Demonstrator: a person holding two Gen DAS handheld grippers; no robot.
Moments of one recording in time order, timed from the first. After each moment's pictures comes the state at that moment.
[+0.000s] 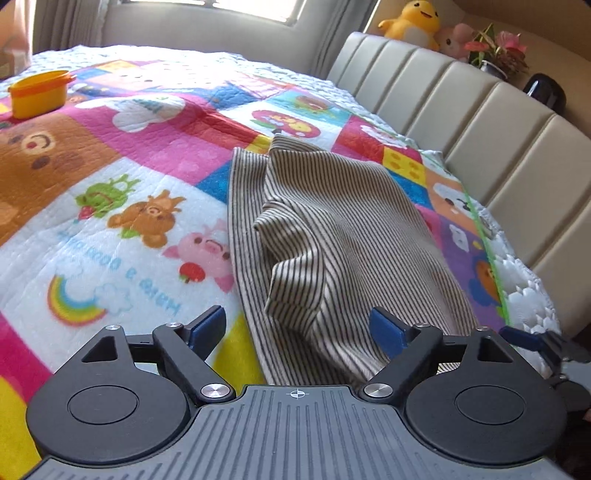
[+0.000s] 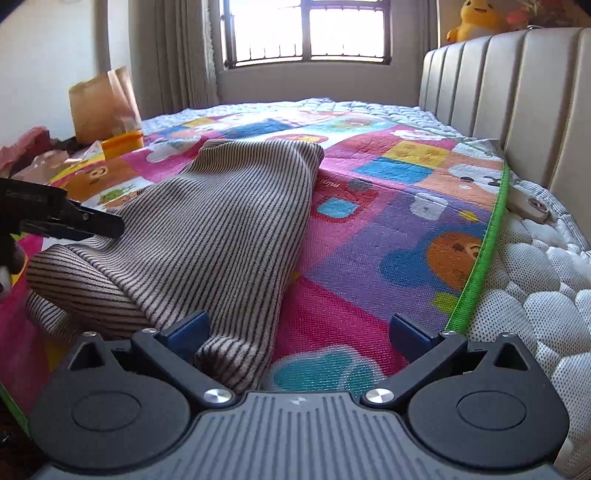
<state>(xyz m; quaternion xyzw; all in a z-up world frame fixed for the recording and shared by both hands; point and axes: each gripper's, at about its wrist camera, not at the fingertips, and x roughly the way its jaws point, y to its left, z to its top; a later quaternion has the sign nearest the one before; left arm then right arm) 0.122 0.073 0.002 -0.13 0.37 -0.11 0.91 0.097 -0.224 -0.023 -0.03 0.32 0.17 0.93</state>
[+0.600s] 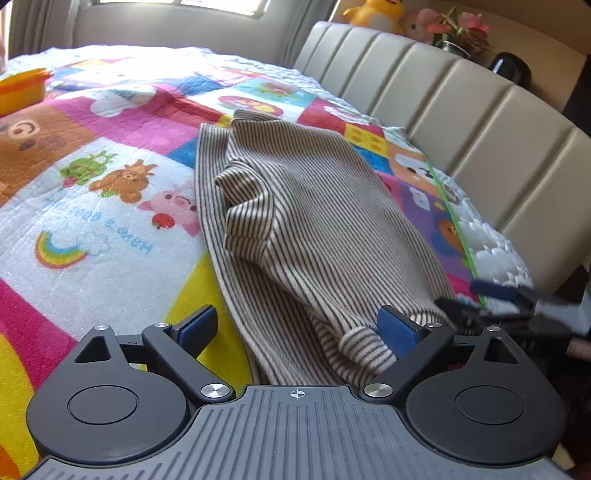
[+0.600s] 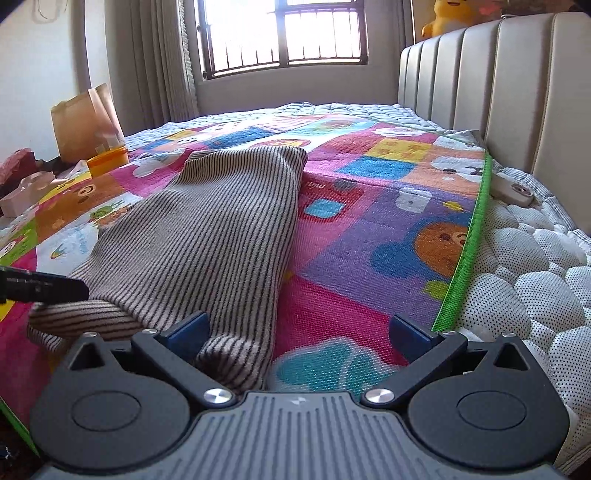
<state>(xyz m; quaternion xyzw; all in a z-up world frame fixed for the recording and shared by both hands) 0.079 0.056 -0.009 -0.11 0.38 -0.16 0.91 0.093 -0.229 -0.017 0.00 0.32 0.15 0.94</state>
